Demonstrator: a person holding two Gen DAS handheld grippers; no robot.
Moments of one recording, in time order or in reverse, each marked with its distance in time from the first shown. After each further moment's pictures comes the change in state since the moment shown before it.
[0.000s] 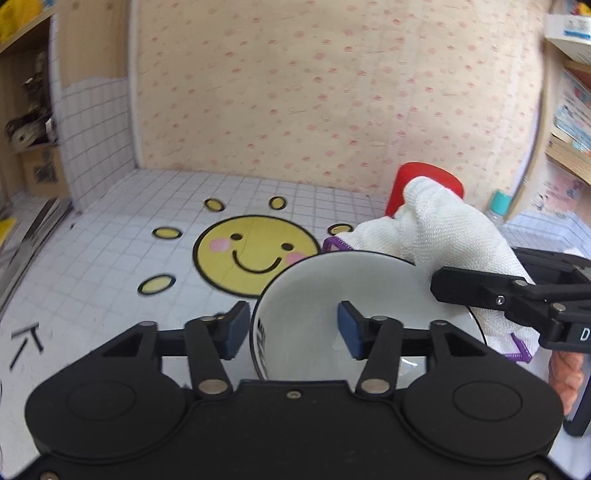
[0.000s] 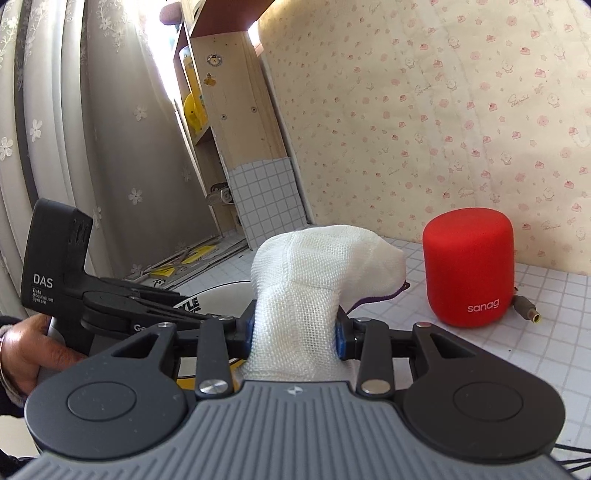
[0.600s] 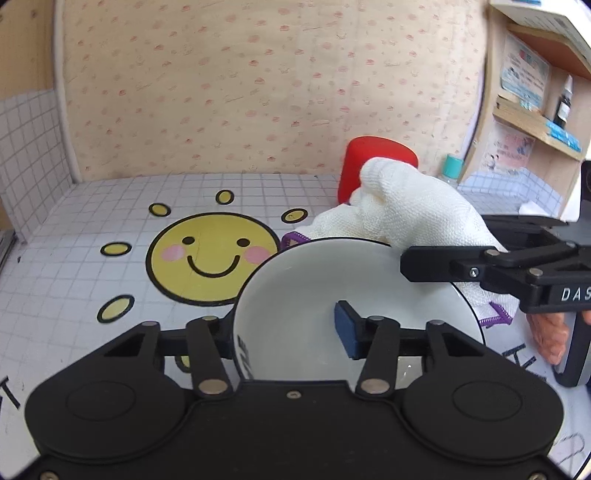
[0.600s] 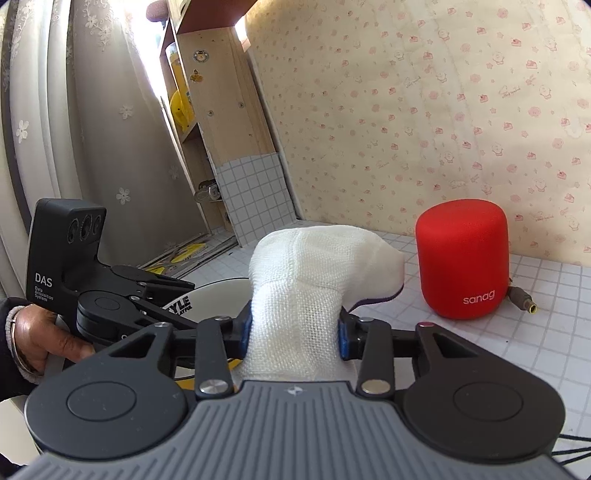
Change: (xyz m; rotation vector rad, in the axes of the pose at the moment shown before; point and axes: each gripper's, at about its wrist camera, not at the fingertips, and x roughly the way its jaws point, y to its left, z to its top) left arm 0.012 0.008 0.000 0.067 0.056 -0.161; right arm 0.005 -0.002 -0.001 0.013 0.015 -0.017
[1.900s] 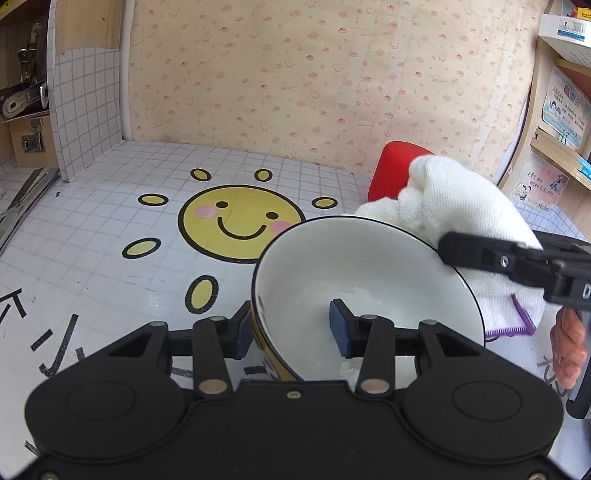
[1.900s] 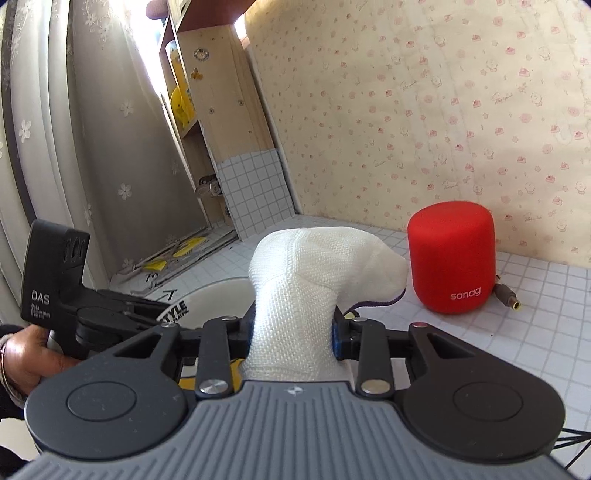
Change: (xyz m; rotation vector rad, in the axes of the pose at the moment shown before) left arm -0.013 -0.010 -0.019 -0.171 -0.006 0.104; right arm -0.016 0.002 0.008 0.023 0.014 -0.017
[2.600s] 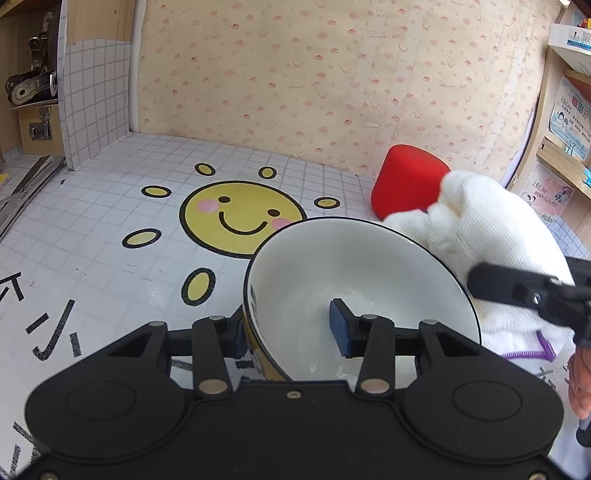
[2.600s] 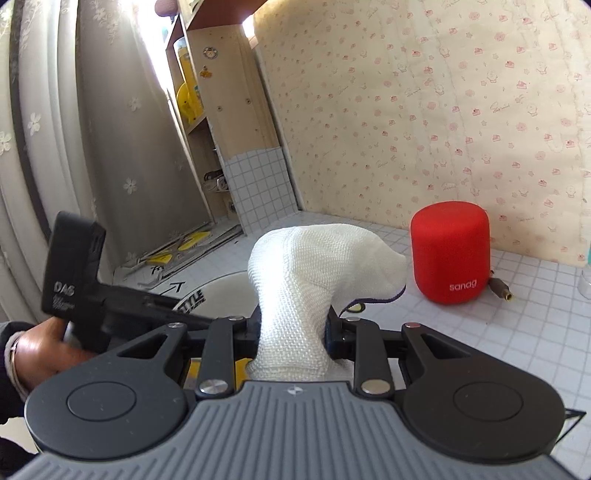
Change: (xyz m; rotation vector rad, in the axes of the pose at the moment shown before) left arm -0.001 -0.001 -0.002 -0.037 -0.002 0.005; right arm -0.020 0.017 -0.007 -0.027 0.035 -0.018
